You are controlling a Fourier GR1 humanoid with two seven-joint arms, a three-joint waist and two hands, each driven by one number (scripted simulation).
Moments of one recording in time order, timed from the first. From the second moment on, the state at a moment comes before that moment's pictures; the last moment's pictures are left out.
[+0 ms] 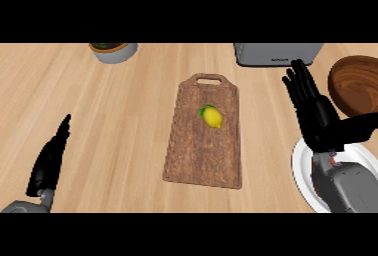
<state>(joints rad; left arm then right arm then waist) -0.04 0.49 -0.24 -1.38 0.04 0.40 0.20 -0.29 -0.34 0.20 -1.56 -0.32 -0.26 0.05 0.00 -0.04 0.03</state>
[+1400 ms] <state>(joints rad) -0.17 0.32 -0.37 -1.58 0.21 0.08 0.03 0.25 -0.90 0.05 -1.52 0.07 -0.23 0.34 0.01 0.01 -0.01</state>
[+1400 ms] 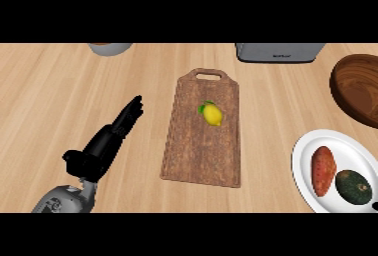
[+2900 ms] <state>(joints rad) -0.14 0.25 -0.27 -1.59 0.13 -0.03 0.06 0.06 -0.82 0.12 -1.77 0.12 0.20 0.97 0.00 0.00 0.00</state>
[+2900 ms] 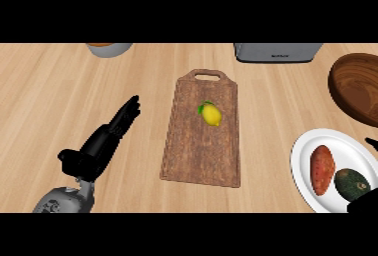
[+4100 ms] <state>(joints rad) -0.11 0.15 -0.19 -1.63 0.05 -0.11 0.10 0.11 -0.57 0.00 -1.51 0.50 0.22 0.75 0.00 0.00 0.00</state>
